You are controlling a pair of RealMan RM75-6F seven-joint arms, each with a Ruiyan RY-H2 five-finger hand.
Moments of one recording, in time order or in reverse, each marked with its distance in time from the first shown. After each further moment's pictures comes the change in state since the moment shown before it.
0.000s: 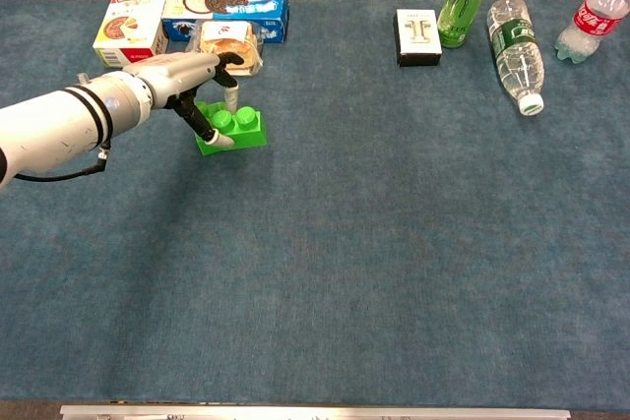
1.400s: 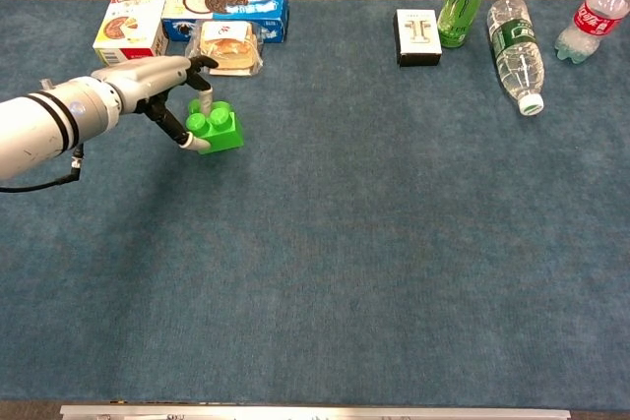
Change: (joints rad) left arm 0.057 0.063 0.032 -0.034 0.072 0.008 -0.068; right arm -0.005 -0.001 0.000 -0.004 -0.001 0.008 -0.005
